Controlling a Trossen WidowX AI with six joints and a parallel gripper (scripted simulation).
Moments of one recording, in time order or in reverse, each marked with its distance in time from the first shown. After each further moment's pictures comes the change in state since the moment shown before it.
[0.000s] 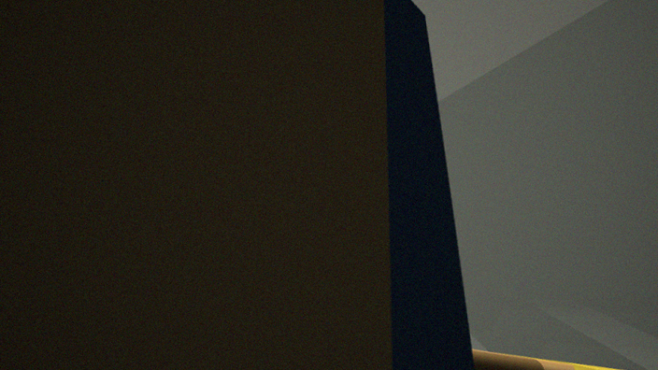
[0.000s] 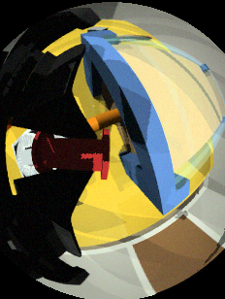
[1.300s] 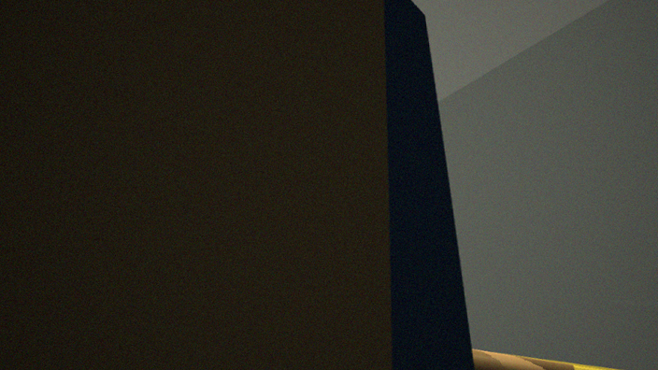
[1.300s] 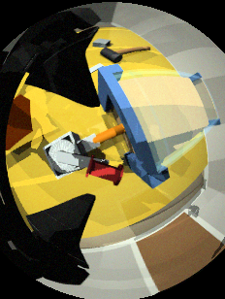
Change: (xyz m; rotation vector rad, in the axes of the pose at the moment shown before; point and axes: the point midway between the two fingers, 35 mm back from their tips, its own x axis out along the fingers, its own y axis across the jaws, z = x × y) arm -0.093 0.003 0.013 0.020 0.029 0.007
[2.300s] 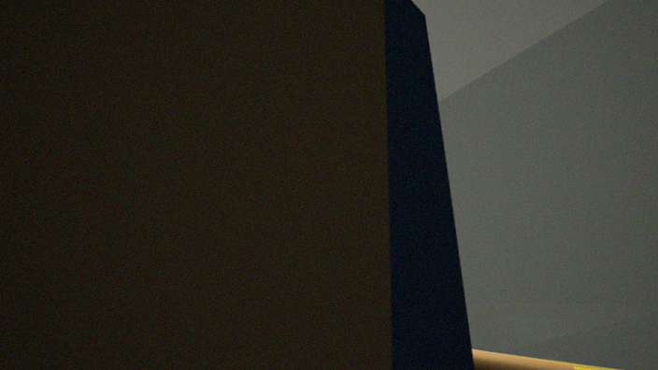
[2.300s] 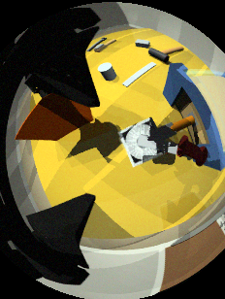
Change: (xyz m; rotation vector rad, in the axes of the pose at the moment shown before) arm -0.065 -0.050 -0.099 -0.003 0.427 0.016
